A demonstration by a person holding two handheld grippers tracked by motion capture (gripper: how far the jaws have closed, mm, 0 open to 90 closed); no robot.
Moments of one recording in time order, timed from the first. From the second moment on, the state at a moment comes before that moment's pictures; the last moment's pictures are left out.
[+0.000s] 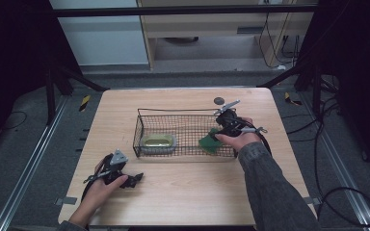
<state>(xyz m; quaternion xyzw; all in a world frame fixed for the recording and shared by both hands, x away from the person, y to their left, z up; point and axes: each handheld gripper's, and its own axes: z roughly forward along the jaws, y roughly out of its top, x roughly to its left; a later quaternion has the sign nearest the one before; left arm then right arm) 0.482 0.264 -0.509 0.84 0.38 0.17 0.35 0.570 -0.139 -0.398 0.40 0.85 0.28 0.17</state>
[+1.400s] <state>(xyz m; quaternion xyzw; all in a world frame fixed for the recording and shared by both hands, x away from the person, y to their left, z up) 0.481 0.264 -0.509 0.84 0.38 0.17 0.35 0.526 -0.239 -0.394 0.48 0.76 0.35 0.25</state>
